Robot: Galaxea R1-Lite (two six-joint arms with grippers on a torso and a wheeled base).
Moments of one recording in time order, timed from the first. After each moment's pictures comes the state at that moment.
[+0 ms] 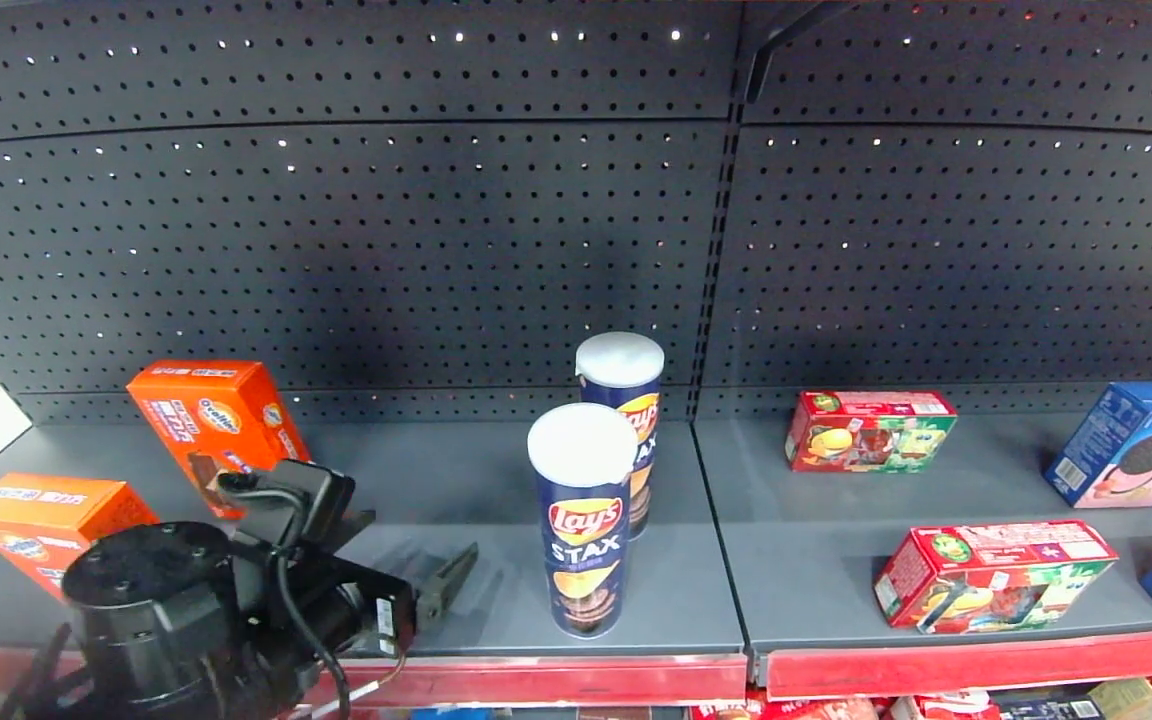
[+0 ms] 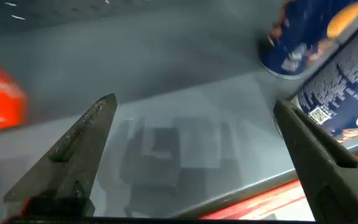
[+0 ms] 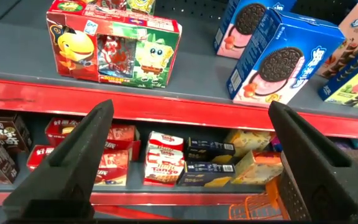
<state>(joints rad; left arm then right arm) -0.49 1.72 -0.17 -1.29 0.16 -0.09 0.16 0.08 0.00 -0.07 -0.27 -0.22</state>
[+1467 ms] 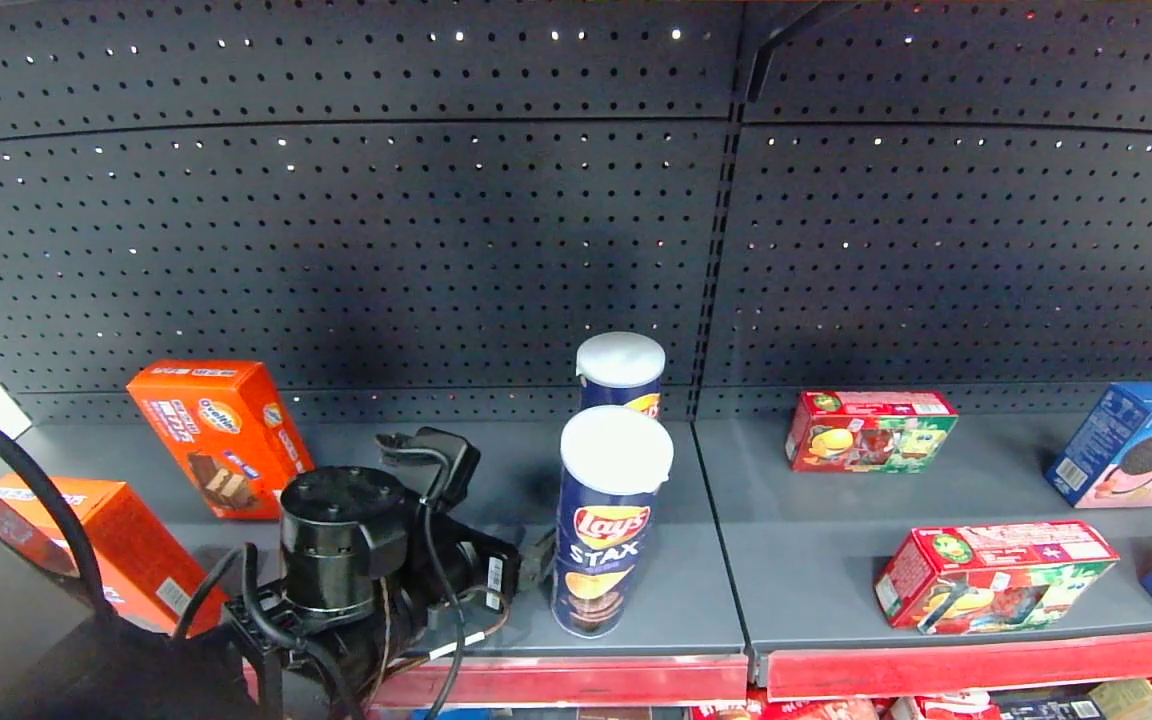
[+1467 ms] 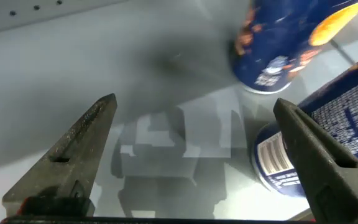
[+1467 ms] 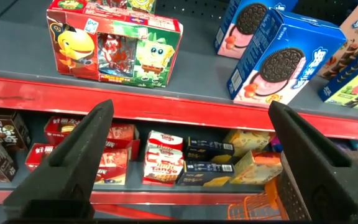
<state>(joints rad) -0.60 1.88 -0.45 -1.12 0.18 -0.09 0.16 0.09 0.00 -0.07 -0.27 -0.23</state>
